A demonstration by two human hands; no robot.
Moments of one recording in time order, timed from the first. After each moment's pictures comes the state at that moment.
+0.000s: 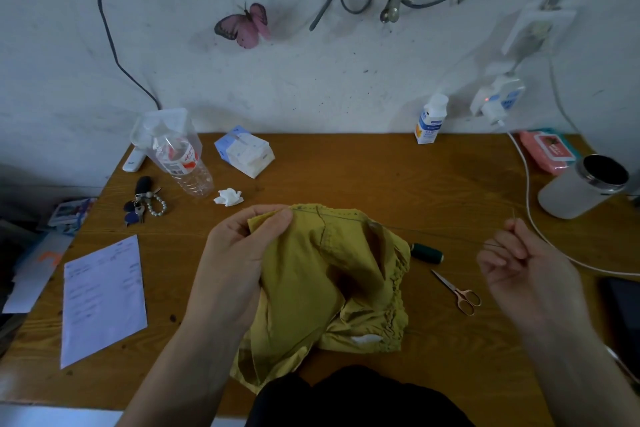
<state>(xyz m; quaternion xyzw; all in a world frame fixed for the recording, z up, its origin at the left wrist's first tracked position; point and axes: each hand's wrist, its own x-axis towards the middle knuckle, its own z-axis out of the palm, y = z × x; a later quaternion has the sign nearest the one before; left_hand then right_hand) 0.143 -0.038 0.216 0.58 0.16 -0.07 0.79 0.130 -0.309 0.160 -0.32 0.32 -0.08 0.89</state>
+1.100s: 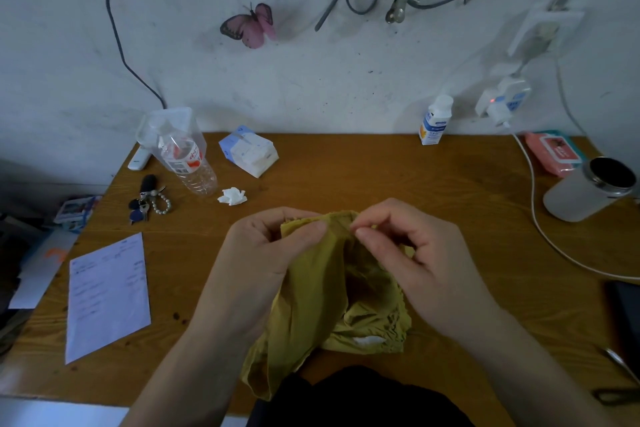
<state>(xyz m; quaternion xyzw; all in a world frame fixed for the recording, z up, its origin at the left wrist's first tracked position) 0.136 -0.043 0.227 0.67 0.07 -0.13 0.72 0.129 -0.217 0.215 -0.82 -0.19 -0.08 0.53</state>
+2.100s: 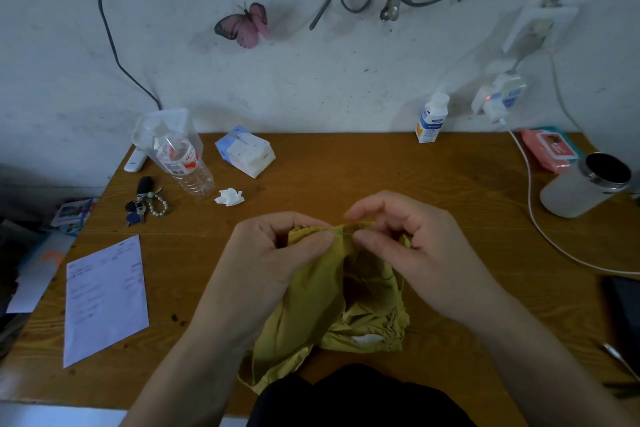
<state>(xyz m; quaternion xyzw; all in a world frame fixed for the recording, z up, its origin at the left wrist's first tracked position) 0.135 -0.046 0.233 0.72 0.03 -0.17 0.67 0.139 -0.227 0.217 -0.83 -0.18 -0.01 0.52</state>
